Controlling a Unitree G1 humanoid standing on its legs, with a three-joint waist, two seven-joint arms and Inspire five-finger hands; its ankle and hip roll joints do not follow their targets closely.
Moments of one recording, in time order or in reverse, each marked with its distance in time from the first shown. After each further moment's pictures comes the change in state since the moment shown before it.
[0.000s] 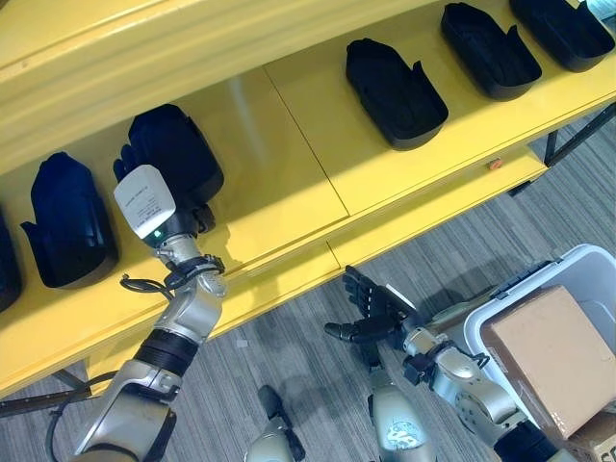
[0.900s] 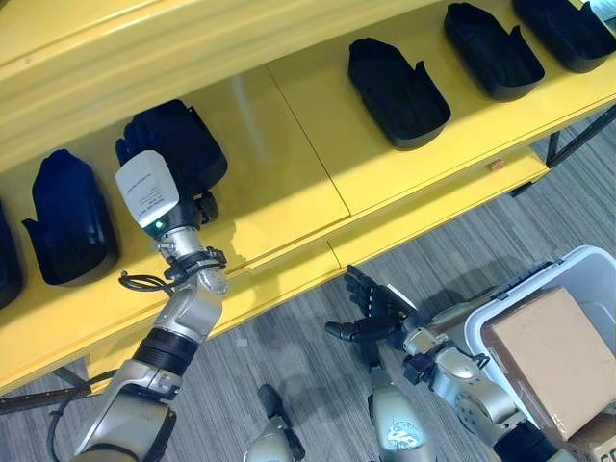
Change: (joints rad) left arm 0.001 0.000 -0.006 -0.035 0.079 -0.065 -0.050; right arm 0.000 0.001 0.001 0.000 0.000 -0.006 -0.015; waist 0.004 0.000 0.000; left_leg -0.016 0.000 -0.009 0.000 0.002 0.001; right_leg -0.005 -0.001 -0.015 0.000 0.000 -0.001
